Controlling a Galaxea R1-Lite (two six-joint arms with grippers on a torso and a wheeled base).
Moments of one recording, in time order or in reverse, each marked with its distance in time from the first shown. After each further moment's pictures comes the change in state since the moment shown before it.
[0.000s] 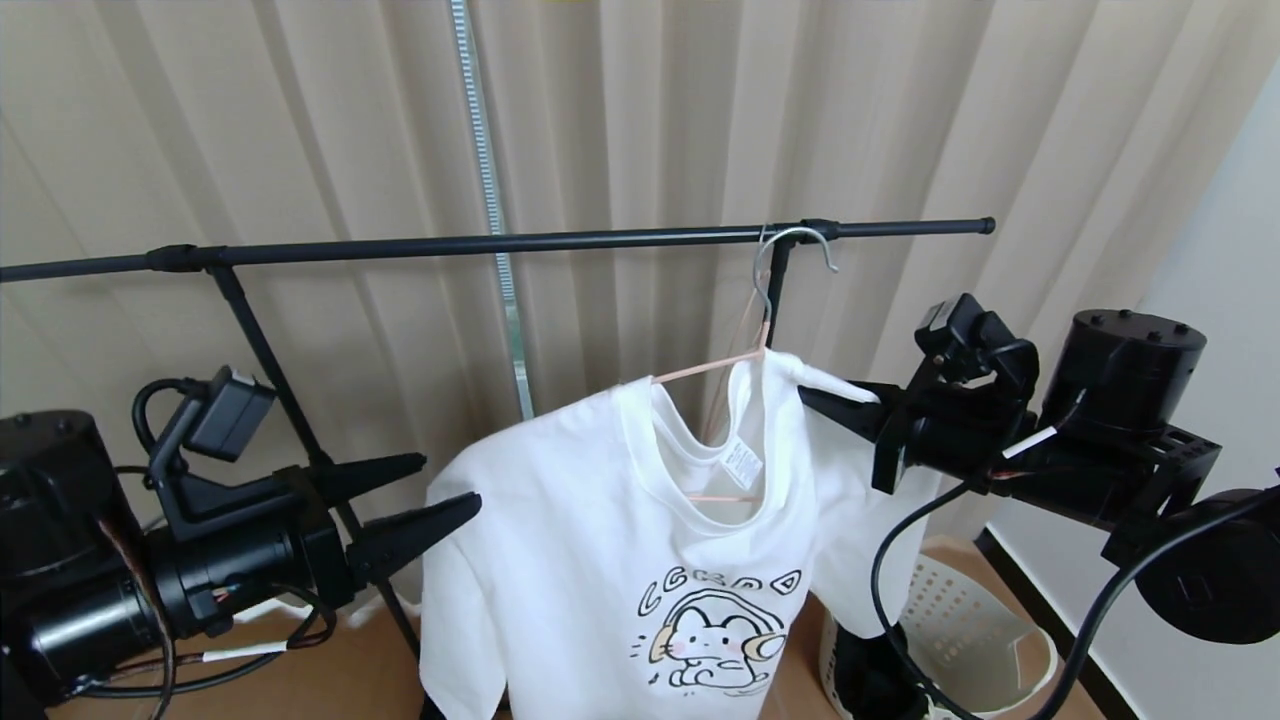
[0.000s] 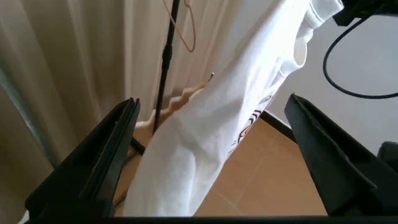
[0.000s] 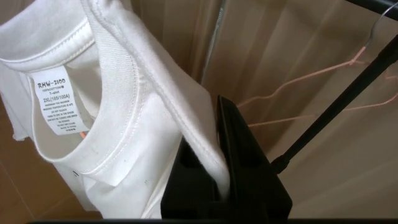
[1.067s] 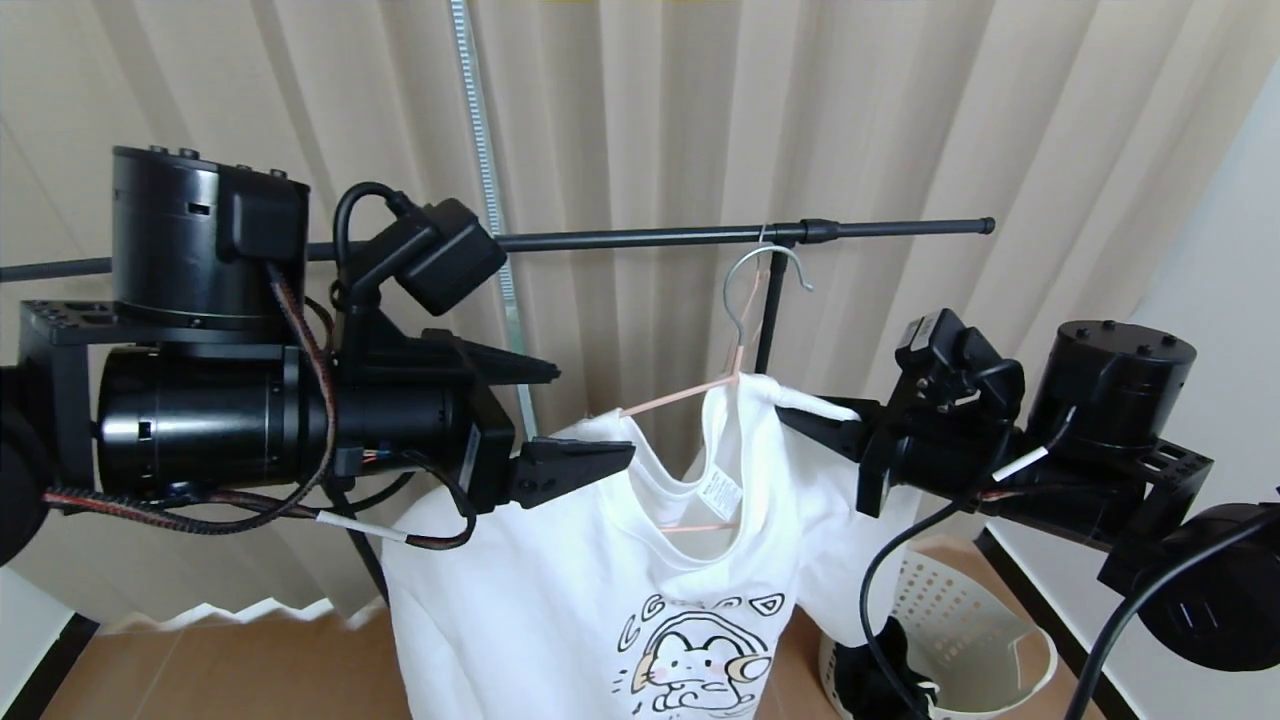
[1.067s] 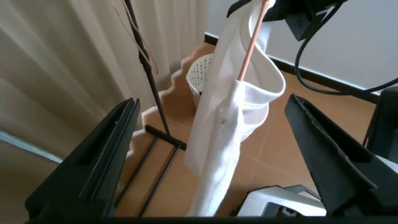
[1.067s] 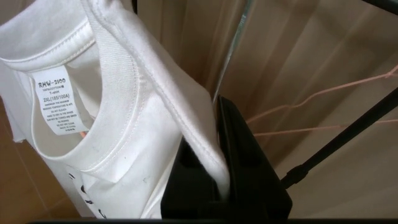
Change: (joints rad) left arm -0.373 0.030 -0.695 0.888 0.241 0.357; right arm 0.067 -0.014 0.025 -0.001 -0.004 -0.018
